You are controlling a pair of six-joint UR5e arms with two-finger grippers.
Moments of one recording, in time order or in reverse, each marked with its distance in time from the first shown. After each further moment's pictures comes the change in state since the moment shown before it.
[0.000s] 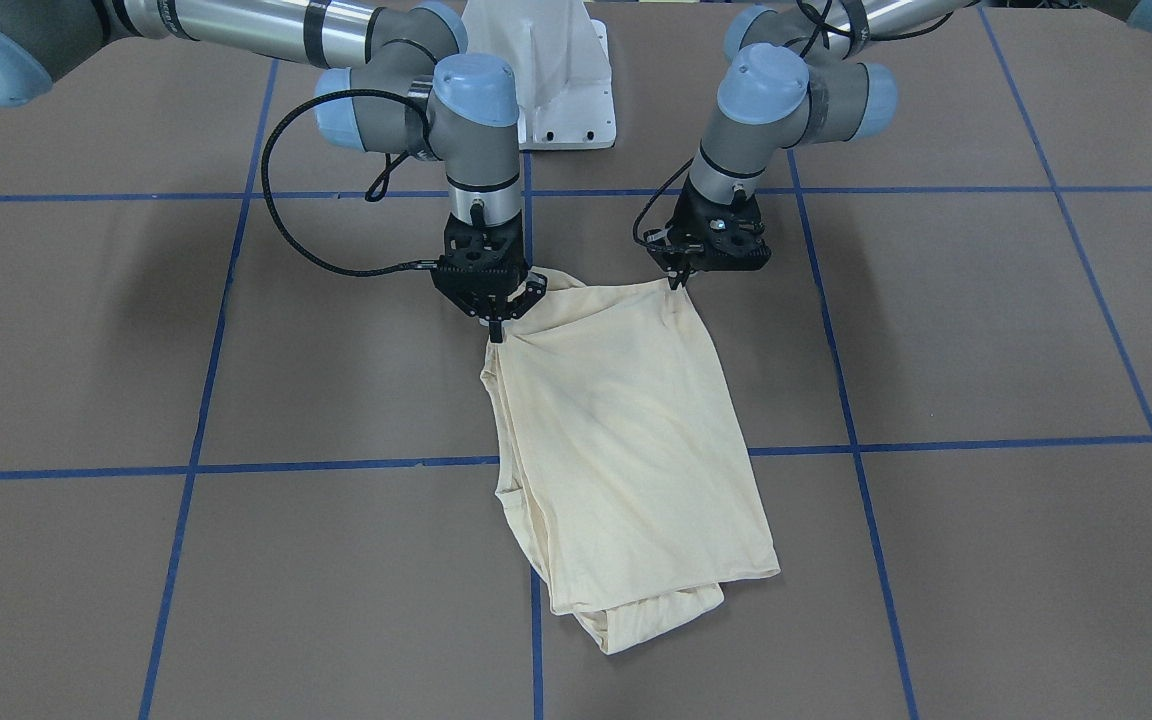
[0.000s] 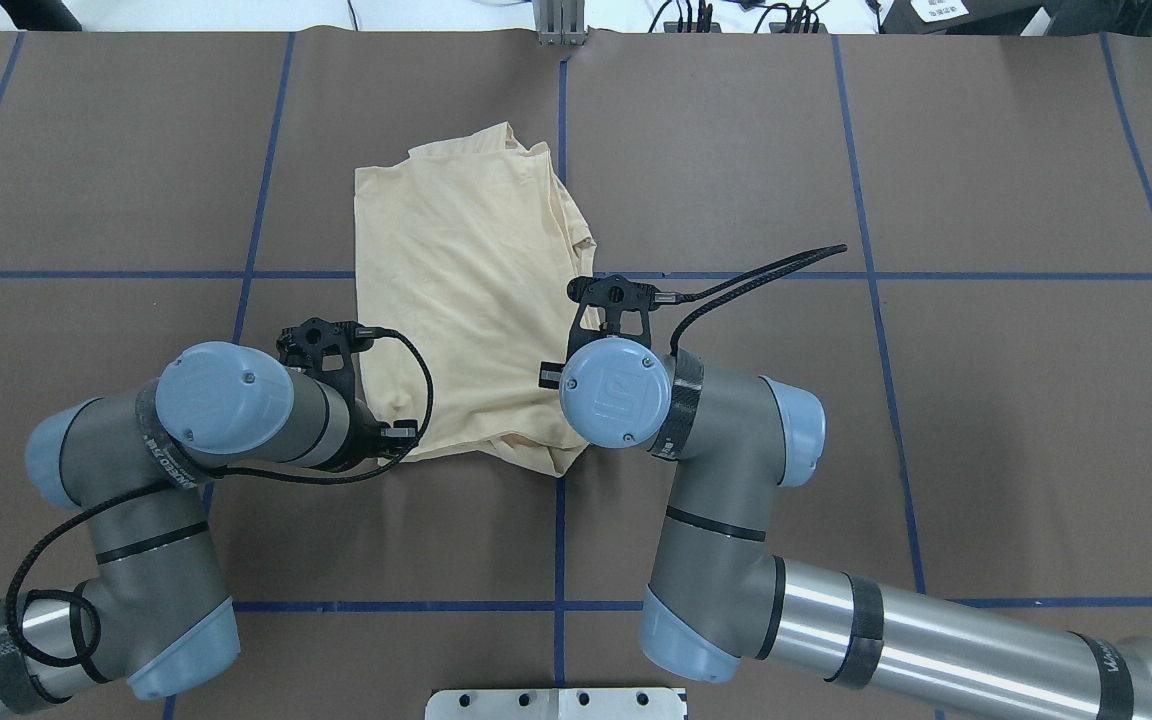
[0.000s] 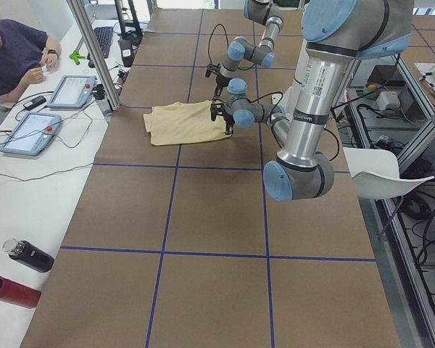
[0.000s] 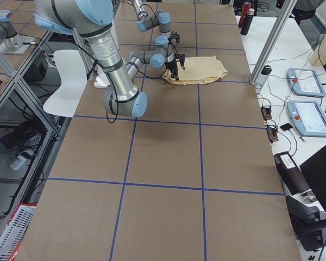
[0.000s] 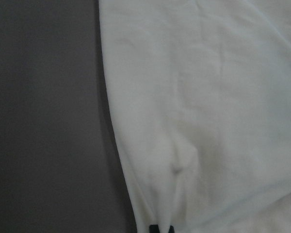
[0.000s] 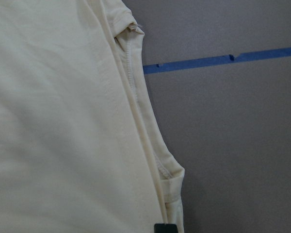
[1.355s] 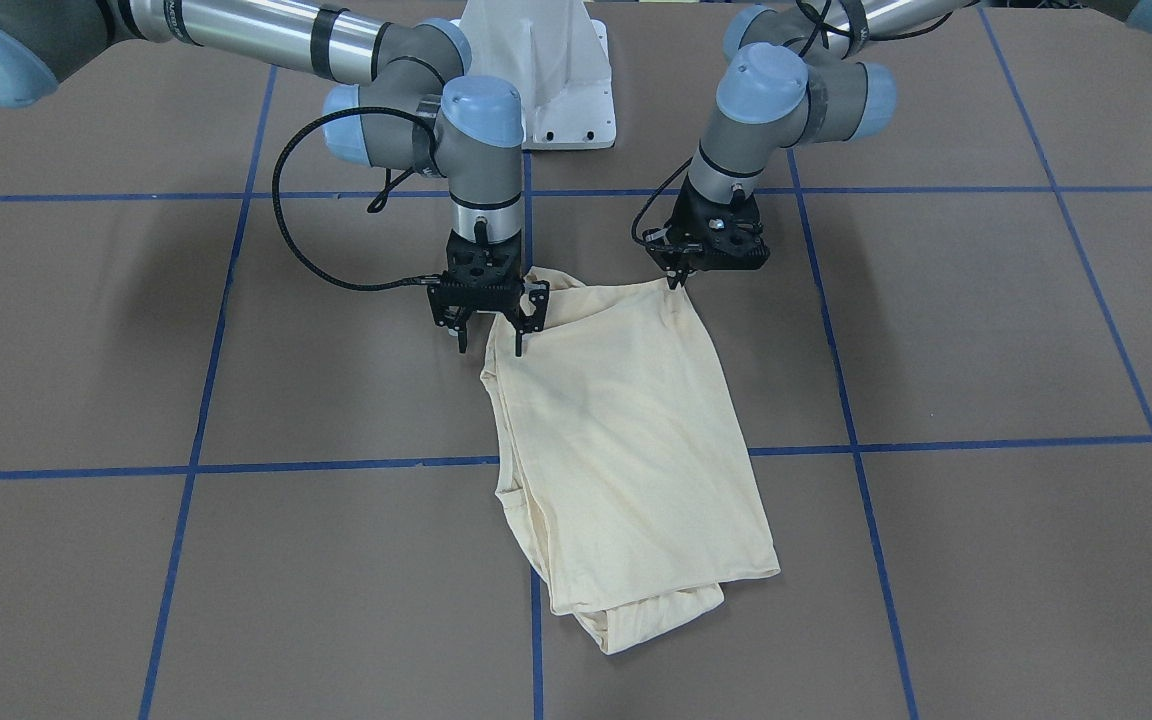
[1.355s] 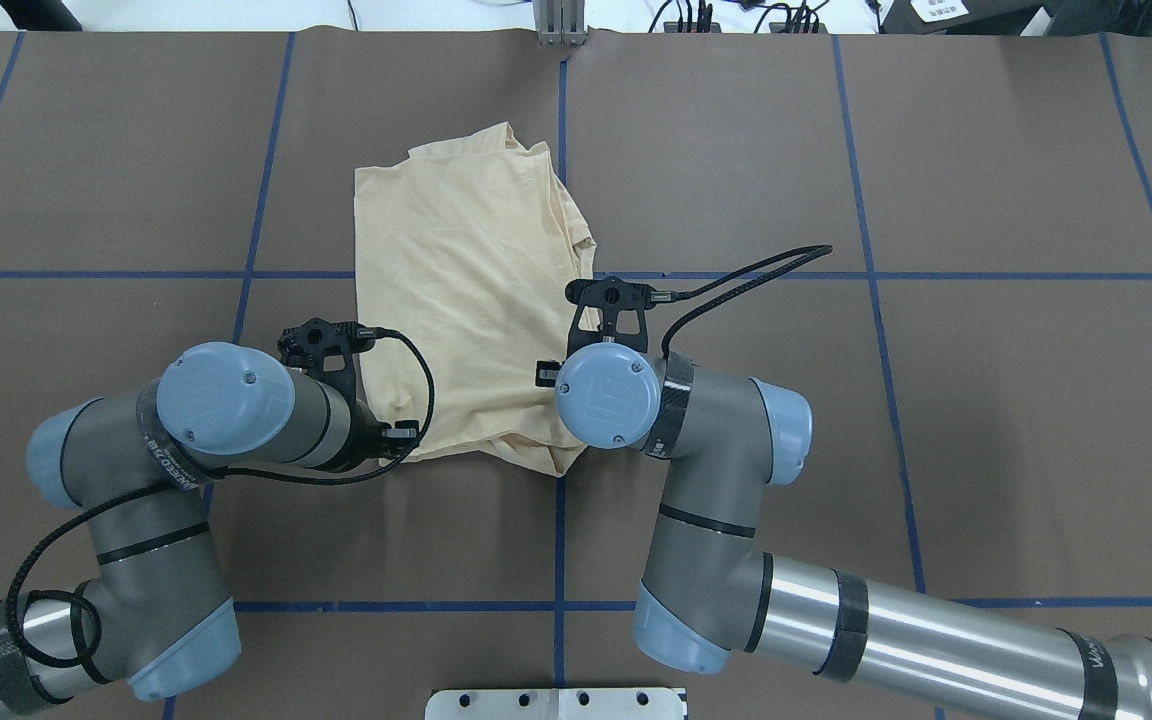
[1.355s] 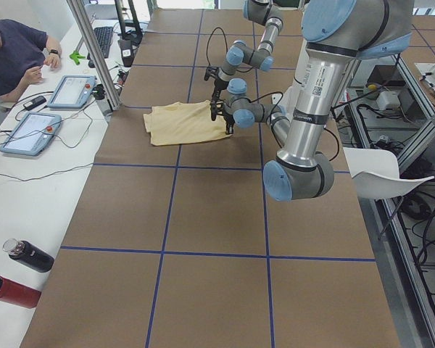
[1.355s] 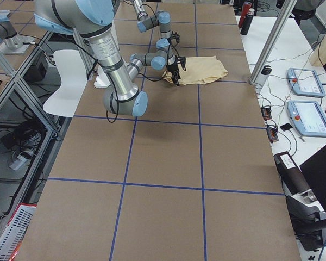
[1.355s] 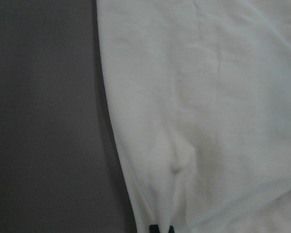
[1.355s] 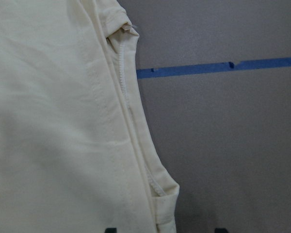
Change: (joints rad) left arm 0.001 -0.002 -0.001 0.000 0.000 0.001; right arm 0.000 0.014 -0.057 0.013 -0.037 -0.030
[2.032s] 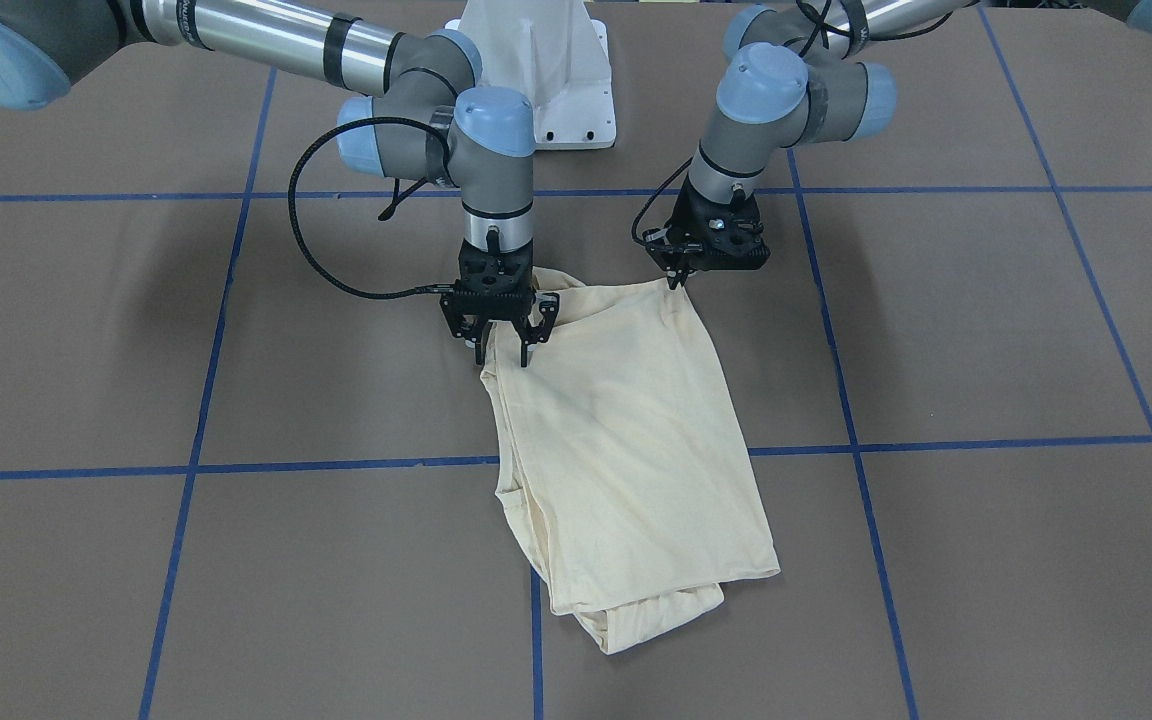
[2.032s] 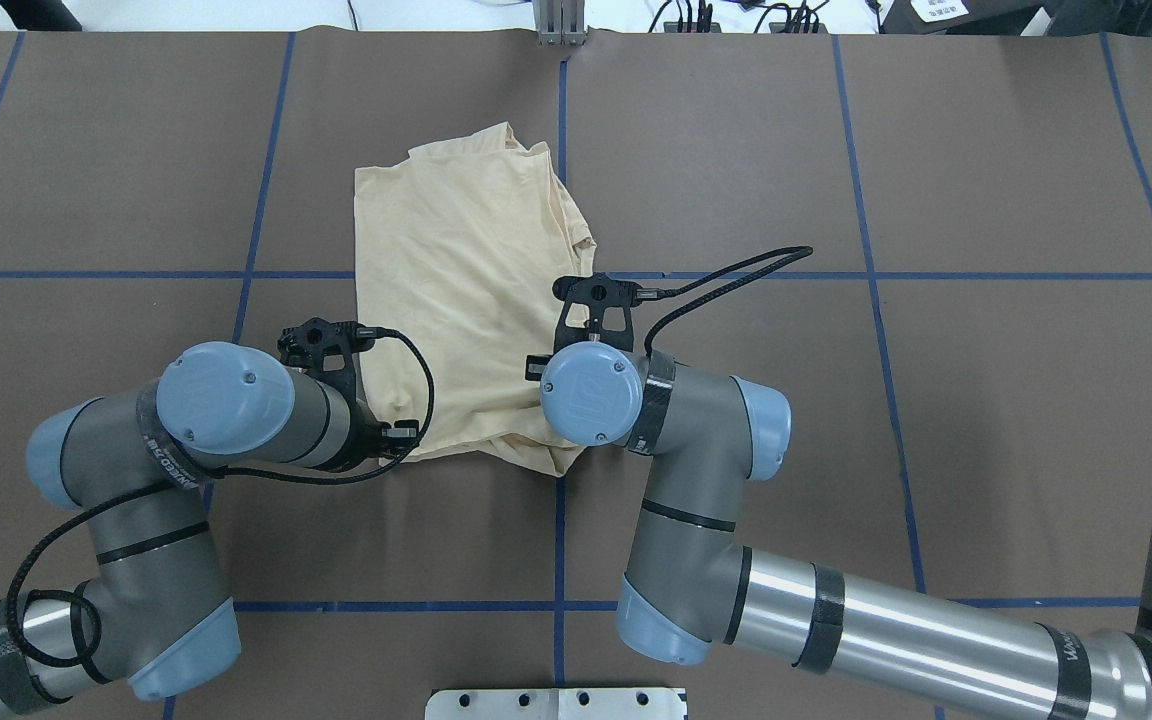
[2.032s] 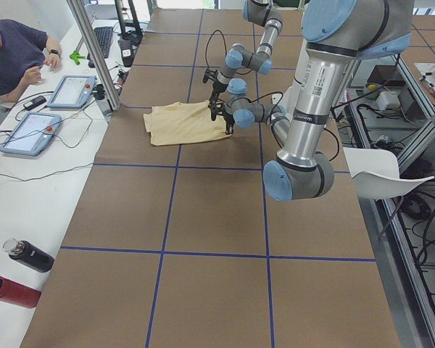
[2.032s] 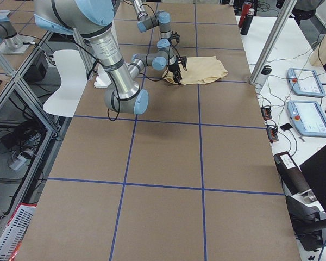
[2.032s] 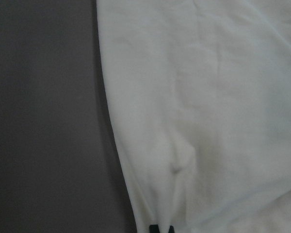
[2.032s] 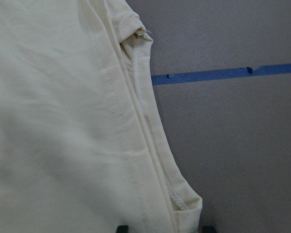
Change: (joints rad) left arm 0.000 0.000 0.000 0.000 0.000 -0.001; right arm -0.001 0.035 -0.061 0.039 -0.020 0.007
